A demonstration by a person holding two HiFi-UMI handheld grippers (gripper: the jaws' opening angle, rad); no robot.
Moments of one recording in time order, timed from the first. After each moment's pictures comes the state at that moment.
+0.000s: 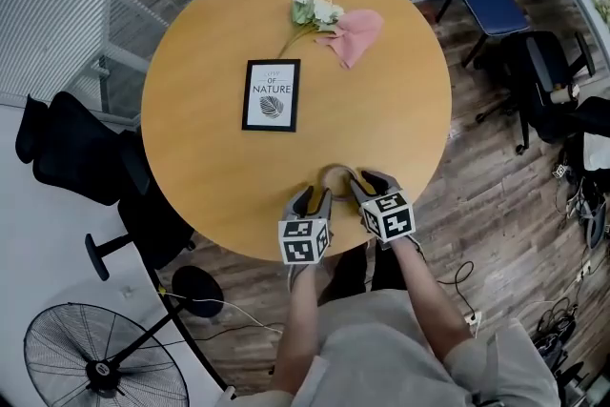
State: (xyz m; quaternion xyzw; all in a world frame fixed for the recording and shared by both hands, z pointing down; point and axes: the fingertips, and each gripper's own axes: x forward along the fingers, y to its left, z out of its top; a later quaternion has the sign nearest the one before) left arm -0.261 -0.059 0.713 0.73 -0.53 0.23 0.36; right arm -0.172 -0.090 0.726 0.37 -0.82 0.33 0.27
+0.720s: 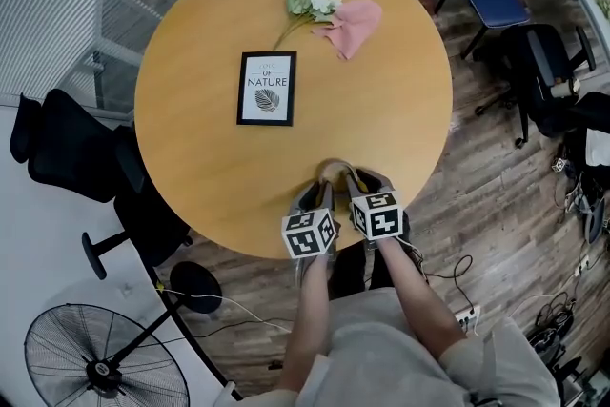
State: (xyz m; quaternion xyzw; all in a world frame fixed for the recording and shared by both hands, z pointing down) left arm -0.252 -0.061 0.738 0.68 -0.56 0.18 0.43; right arm -0.177 -0.087 0.742 0.42 -0.78 0.36 0.27
